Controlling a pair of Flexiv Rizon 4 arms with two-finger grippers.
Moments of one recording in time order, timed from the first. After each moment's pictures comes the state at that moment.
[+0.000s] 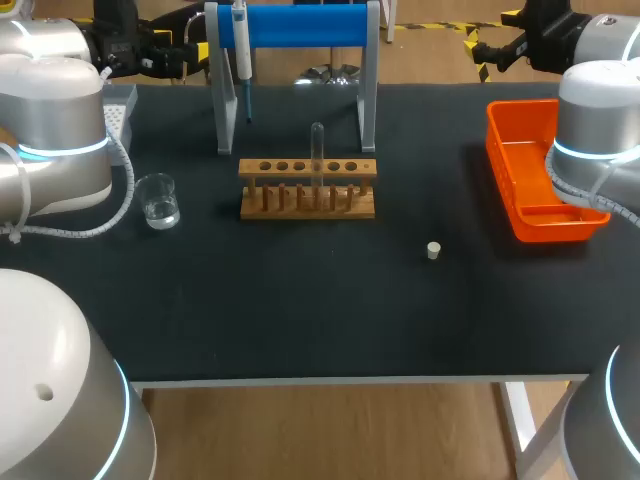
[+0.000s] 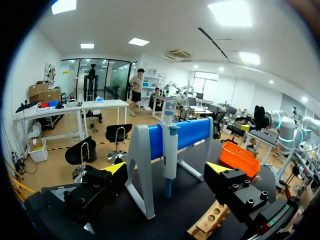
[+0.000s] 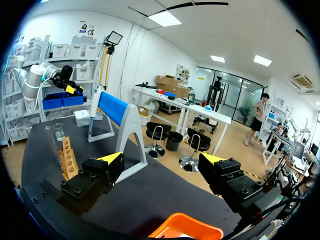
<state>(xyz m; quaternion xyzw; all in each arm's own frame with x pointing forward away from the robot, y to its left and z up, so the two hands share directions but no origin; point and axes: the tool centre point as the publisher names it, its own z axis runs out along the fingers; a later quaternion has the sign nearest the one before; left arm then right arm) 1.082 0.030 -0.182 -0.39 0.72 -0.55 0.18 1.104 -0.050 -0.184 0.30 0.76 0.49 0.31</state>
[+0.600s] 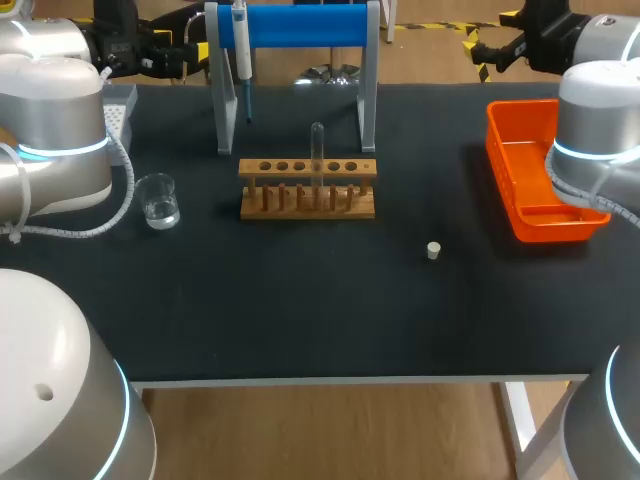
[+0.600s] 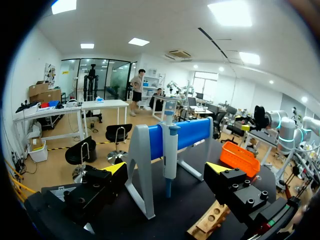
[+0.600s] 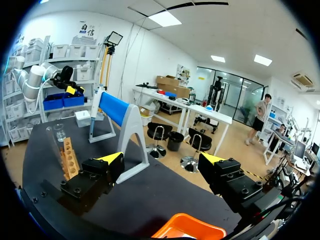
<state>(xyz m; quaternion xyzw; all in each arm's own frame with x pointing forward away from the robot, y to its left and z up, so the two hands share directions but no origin) 1.082 0.030 -0.182 -0.39 0.72 -0.55 0.18 1.099 -0.043 -0.187 0.30 0.76 0.49 0.30</state>
